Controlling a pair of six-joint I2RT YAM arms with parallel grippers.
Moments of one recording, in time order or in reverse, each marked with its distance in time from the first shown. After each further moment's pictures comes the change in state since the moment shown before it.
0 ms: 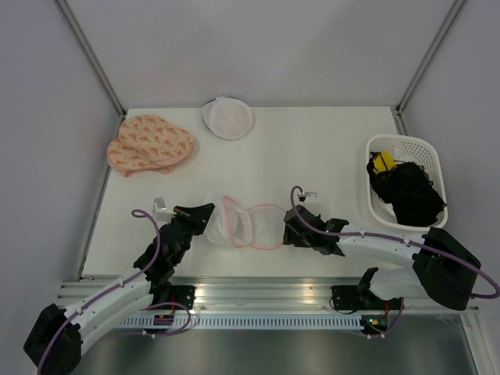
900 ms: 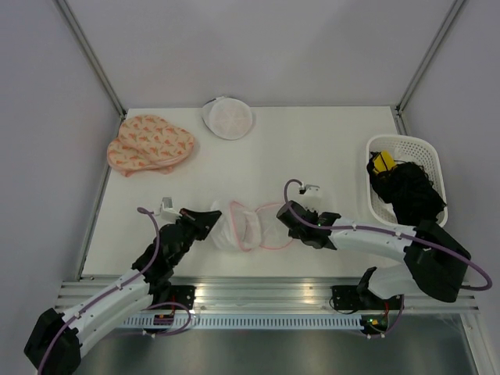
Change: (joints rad) left arm 0.000 -0.063 0.000 -0.098 0.156 0.011; right arm 0.013 0.144 0.097 -0.031 0.187 0.068
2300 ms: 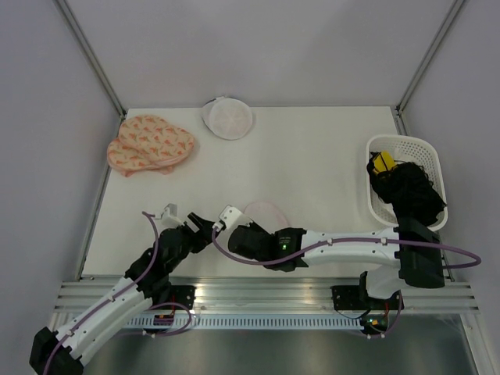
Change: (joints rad) left arm 0.000 -0.178 0.000 -0.384 0.084 0.209; right arm 0.422 0.121 0.429 -0.121 0.109 -0.769
